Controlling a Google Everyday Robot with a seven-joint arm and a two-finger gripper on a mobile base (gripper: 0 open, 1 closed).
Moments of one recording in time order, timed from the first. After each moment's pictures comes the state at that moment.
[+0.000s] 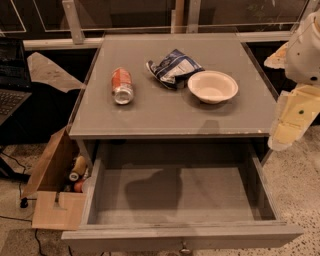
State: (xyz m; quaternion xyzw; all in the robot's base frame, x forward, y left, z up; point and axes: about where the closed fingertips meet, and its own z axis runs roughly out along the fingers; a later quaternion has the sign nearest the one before) arm 0.438 -0.216 0.977 -0.60 0.78 -0.04 0.16
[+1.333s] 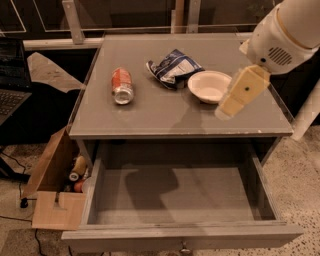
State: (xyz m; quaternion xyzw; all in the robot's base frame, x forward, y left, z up) arm 0.501 -0.164 0.981 -0.52 0.81 0.02 0.27
